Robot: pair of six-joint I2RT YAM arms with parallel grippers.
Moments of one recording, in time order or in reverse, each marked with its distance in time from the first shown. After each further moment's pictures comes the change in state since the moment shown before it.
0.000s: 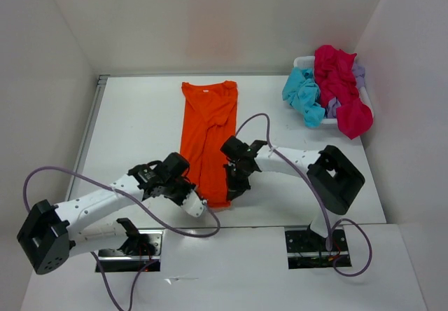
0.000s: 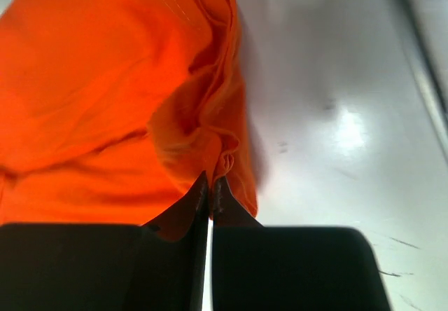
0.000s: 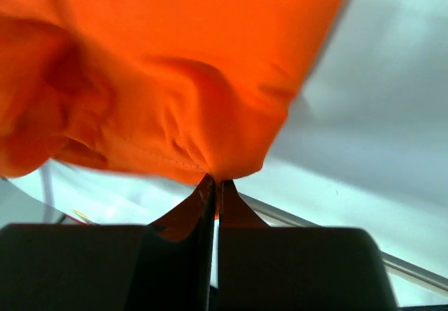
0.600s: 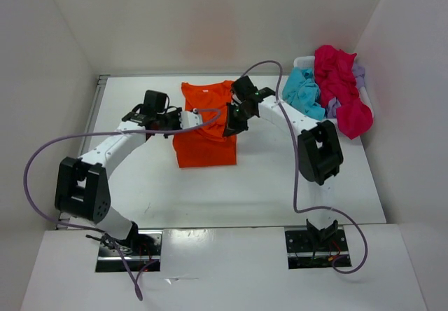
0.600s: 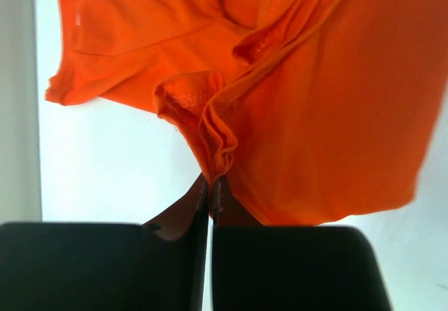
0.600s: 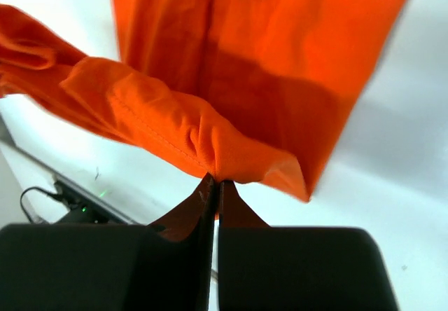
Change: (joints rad) left arm 0.522 0.423 0.476 0.261 0.111 -0.259; right arm -0.341 0.296 0.669 -0.114 -0.005 -0.258
